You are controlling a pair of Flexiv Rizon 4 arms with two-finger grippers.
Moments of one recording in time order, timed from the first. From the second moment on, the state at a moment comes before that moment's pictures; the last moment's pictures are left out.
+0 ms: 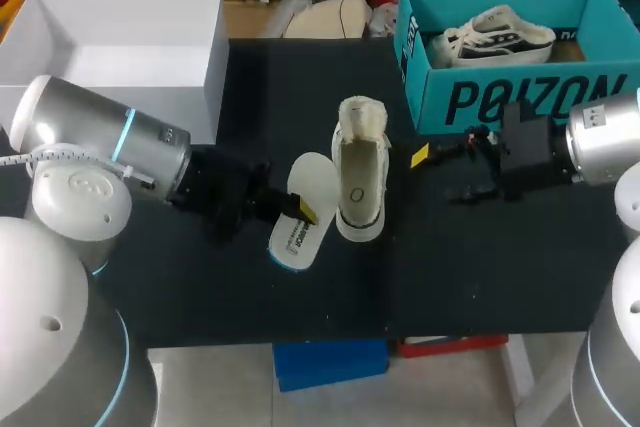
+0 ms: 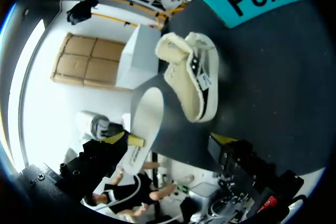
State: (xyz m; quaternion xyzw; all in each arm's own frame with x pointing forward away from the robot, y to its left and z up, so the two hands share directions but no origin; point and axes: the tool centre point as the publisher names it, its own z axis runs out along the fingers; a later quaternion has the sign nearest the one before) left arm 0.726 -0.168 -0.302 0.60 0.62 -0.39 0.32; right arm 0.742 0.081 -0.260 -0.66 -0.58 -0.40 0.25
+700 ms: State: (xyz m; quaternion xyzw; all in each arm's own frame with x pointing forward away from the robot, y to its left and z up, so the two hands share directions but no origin) left arm 0.698 -0.179 -0.302 0.62 0.63 -0.42 0.21; right arm 0.727 0.058 -0.264 -0.68 -0.59 -0.37 0.22
